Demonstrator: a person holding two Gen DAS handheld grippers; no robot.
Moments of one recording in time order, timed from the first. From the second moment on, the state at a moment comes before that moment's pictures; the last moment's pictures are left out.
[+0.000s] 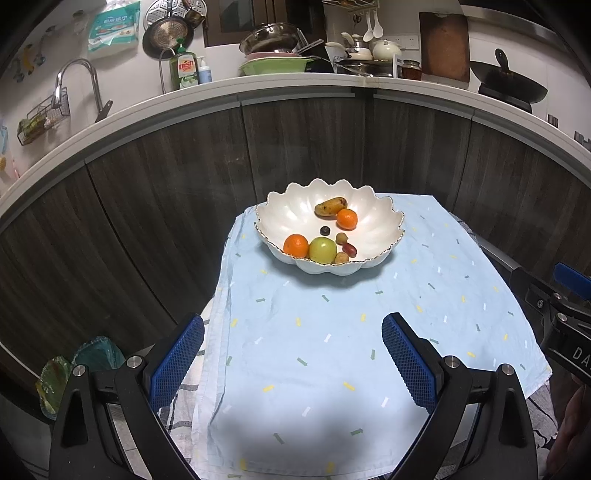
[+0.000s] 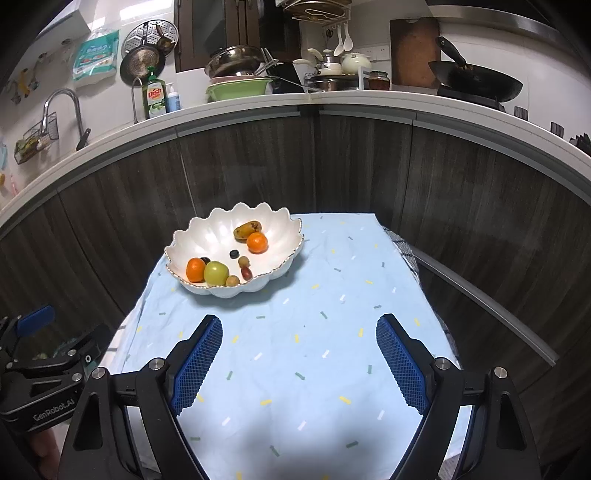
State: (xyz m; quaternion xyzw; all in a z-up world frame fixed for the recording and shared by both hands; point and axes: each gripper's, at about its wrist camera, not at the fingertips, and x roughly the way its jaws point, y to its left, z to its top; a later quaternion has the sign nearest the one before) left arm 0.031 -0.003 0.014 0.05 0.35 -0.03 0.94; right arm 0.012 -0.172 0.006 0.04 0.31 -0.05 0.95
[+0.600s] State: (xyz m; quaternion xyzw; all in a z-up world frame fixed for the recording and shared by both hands) left arm 0.031 -0.004 0.014 0.06 0.35 -0.04 0.93; right arm 0.012 -0.172 0.005 0.04 0.31 -0.05 0.95
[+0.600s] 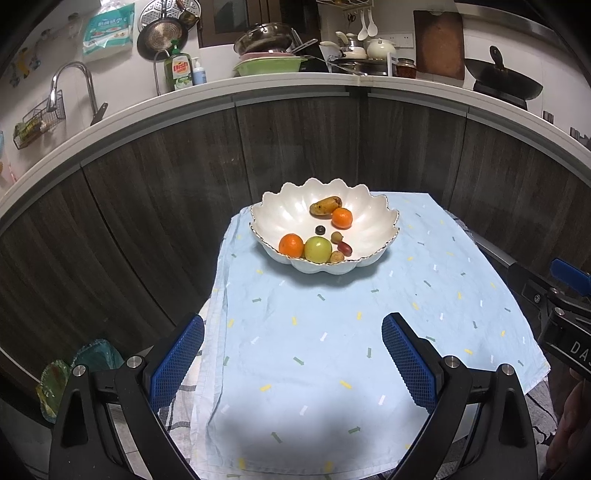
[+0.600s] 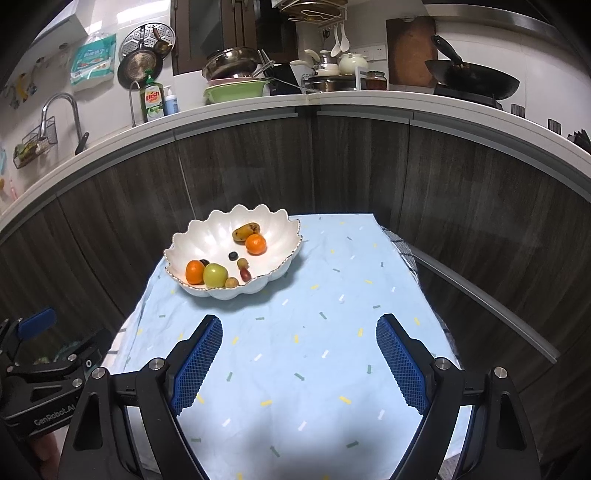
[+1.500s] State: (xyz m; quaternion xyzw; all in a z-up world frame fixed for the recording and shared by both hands) left arm 0.033 -0.002 0.011 0.05 0.36 -0.04 0.93; right arm 0.015 -0.174 0.003 0.05 0.31 -0.05 0.95
